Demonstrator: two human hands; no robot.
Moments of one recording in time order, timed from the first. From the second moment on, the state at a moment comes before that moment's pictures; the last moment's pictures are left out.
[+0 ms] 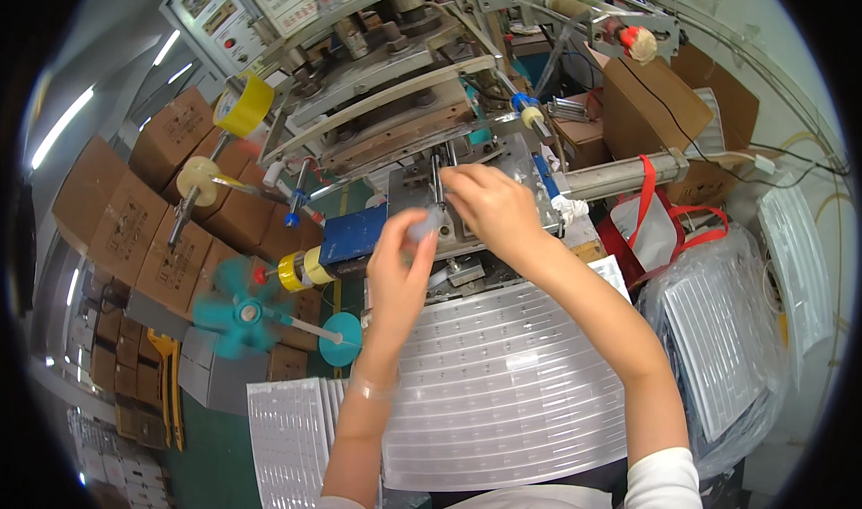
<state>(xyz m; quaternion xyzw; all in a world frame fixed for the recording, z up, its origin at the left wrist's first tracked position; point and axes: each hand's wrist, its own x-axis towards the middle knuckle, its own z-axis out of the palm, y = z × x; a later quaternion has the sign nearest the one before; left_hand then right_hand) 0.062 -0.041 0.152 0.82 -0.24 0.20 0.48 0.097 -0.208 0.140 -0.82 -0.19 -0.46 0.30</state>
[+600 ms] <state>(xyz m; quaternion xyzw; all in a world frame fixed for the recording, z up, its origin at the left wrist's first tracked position) -0.053 0.009 0.208 0.28 -0.61 -0.15 0.73 0.019 -0.245 0.115 -0.88 -0.21 -0.21 0.37</state>
